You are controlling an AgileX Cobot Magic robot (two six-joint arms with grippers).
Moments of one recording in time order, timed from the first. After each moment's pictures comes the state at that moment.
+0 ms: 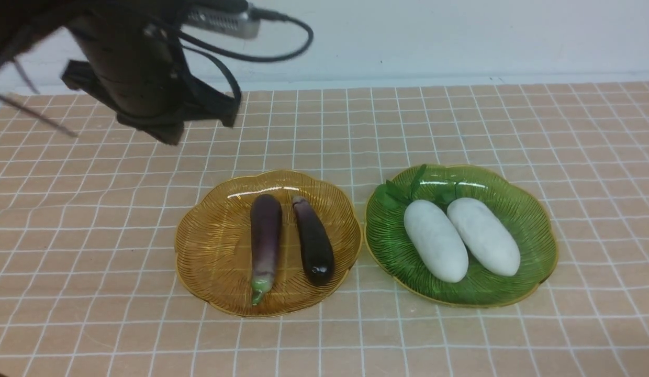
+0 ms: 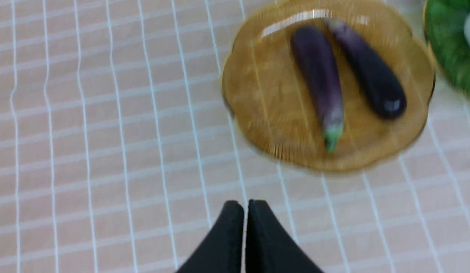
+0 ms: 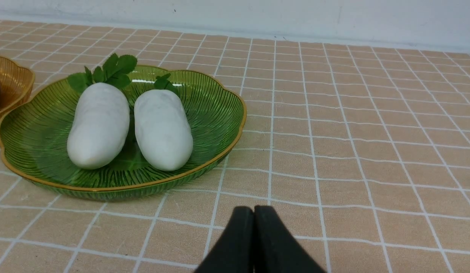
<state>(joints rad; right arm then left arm) 0.06 -0.01 0.03 0.02 0.39 -0.04 -0.39 1.11 -1.35 0.16 1.25 -0.21</state>
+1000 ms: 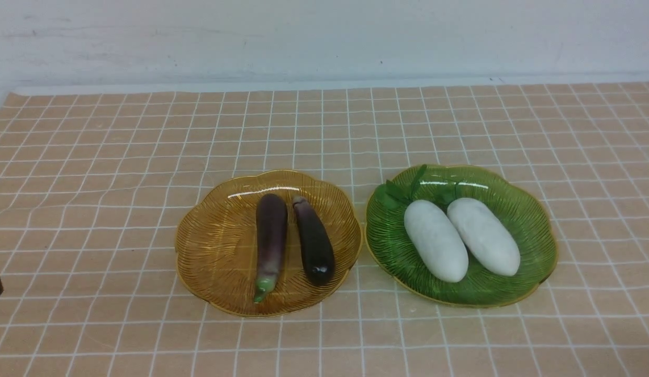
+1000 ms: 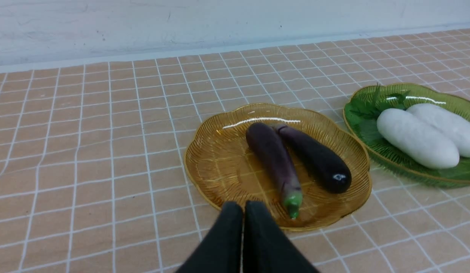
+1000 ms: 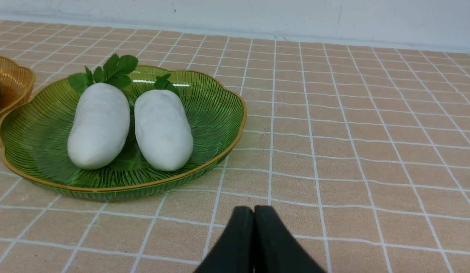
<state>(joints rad) 0.06 -0.01 0.03 0.02 0.39 -0.04 -0.39 0.19 -0.47 0.11 0.65 -0.21</state>
